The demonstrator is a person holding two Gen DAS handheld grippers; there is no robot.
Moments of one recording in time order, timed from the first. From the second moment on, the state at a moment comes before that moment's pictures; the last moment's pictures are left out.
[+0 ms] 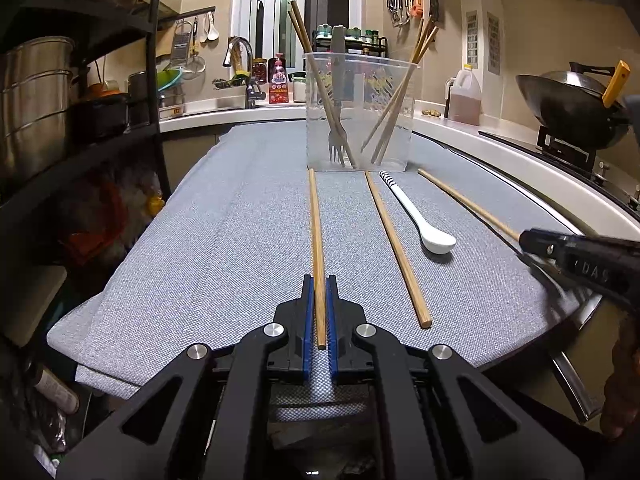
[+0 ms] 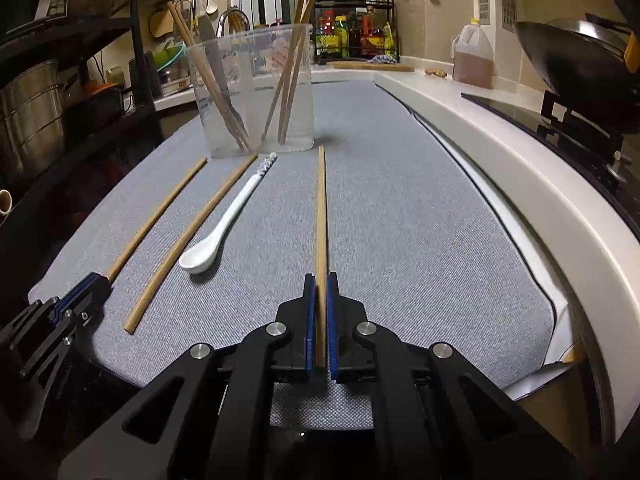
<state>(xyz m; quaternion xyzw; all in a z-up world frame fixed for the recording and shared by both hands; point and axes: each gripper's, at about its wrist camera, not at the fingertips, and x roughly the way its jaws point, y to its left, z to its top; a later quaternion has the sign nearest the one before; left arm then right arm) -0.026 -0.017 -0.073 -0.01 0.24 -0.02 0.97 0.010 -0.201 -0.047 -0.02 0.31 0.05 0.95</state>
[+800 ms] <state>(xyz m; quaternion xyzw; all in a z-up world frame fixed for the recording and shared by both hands) -0.035 -0.003 0.038 -0.01 0.15 -0.04 0.99 -0.002 -0.203 0.074 -0.01 0.19 0.07 0.98</state>
